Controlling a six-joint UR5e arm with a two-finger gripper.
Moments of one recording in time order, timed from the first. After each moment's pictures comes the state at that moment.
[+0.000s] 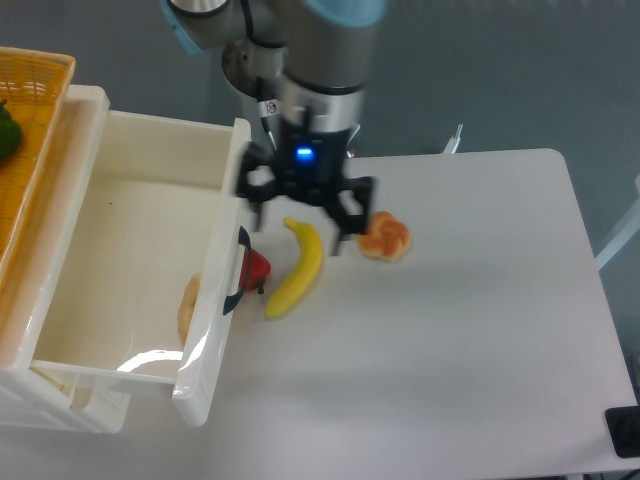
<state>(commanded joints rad) 2.58 -1.73 -1.44 -1.34 1.46 0.92</state>
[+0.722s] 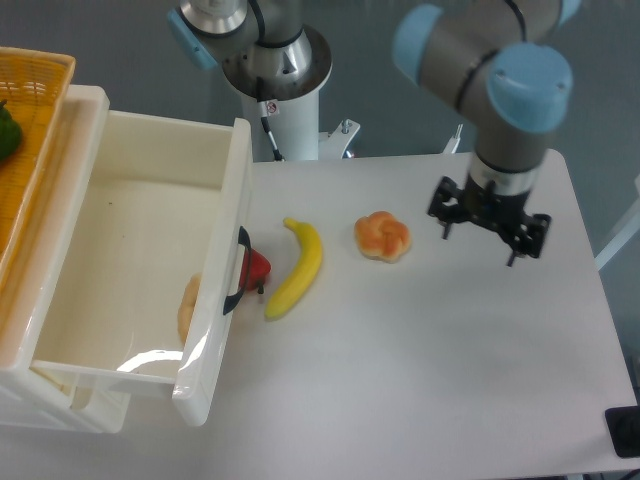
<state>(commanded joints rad) 2.79 -2.01 -1.42 -1.23 1.58 1.40</state>
